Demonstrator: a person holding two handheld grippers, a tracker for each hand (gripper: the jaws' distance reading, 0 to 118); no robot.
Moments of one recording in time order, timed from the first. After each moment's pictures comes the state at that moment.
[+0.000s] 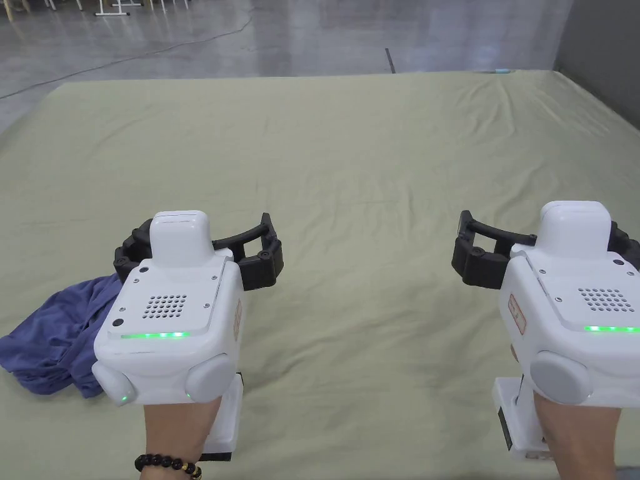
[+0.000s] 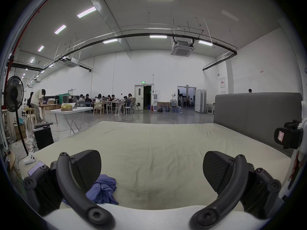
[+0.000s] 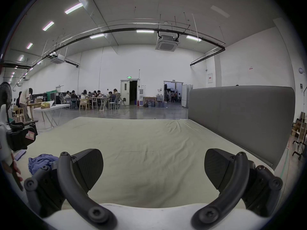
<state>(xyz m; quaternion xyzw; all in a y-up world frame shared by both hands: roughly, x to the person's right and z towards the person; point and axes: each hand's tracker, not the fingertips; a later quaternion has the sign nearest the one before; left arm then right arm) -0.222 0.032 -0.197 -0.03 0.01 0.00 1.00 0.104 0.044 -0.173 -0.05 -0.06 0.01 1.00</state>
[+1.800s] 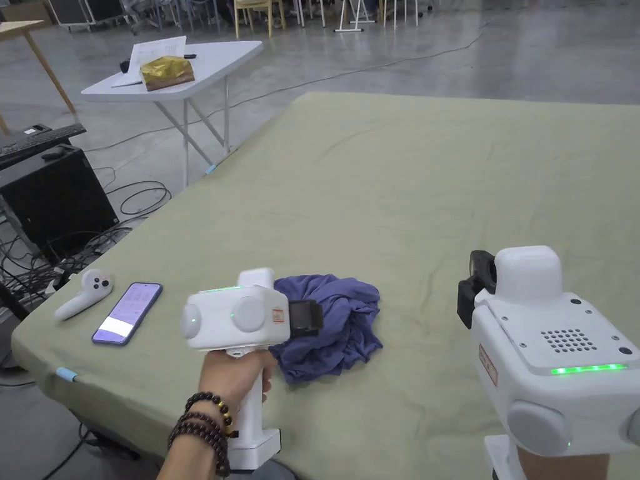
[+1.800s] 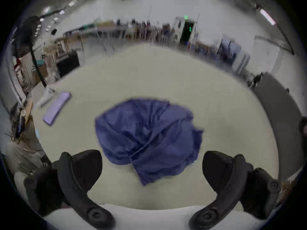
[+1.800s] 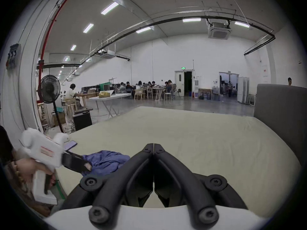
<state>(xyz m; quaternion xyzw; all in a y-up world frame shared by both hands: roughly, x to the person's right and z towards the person) -0.456 -0.058 -0.262 -0.45 0.12 0.13 0.87 -0.124 0.028 -0.237 -0.10 0.22 0.02 0.97</state>
